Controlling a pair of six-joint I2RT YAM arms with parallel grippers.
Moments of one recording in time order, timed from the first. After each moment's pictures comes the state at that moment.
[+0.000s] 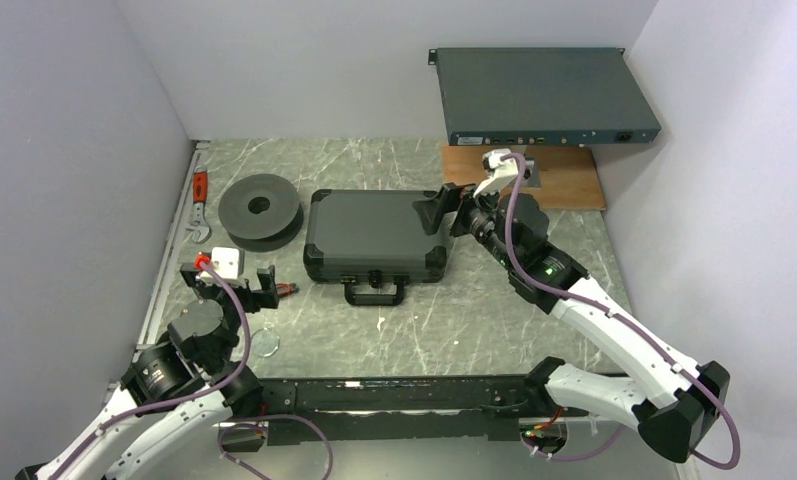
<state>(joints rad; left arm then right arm) -0.83 0.24 0.63 -0.55 -0.78 -0.09 0.68 1.01 0.98 -0.07 0.09 0.38</state>
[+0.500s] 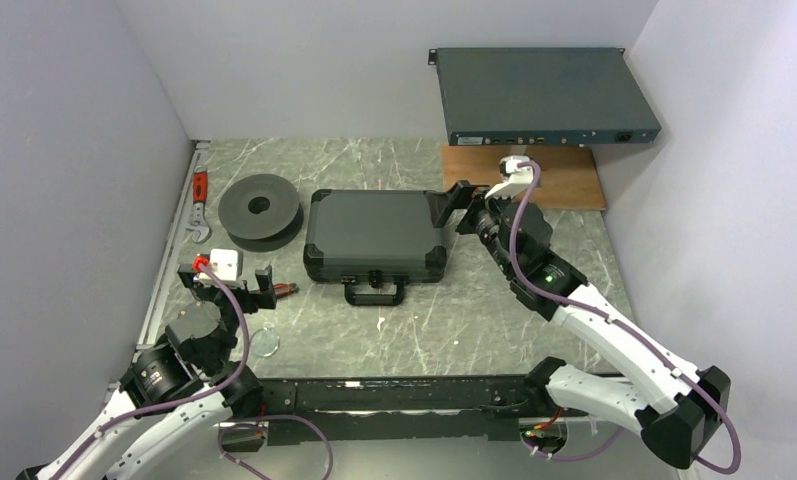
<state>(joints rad) -0.83 0.22 0.63 -0.56 -0.79 -0.06 0.68 0.97 0.89 0.03 0.29 0.45</state>
